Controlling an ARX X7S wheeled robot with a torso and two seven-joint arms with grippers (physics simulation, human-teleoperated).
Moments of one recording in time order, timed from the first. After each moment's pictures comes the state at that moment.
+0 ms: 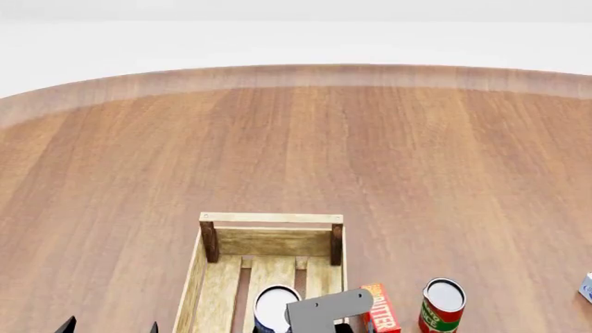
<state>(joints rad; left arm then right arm) -0.04 -0.28 0.38 -0.04 -0.27 0.10 -0.32 0.46 0.09 -0.47 0.43 0.35 0.37 0.08</state>
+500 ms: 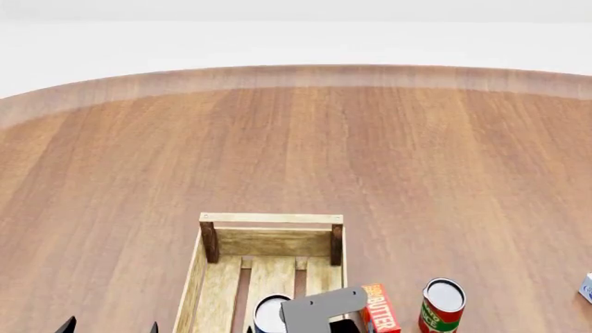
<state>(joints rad) -0.05 -0.29 0.39 -0.04 -0.27 0.10 -0.33 0.48 0.09 -0.50 0.44 0.37 0.36 0.07</state>
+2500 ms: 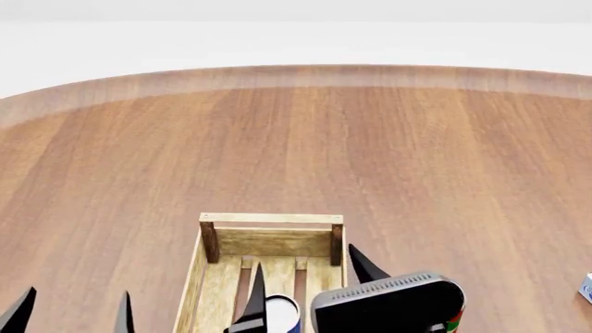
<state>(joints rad) 0.02 -0.39 0.38 0.32 -0.29 0.00 -0.44 0.27 0.37 -0.39 -0.70 0.55 0.72 0.44</state>
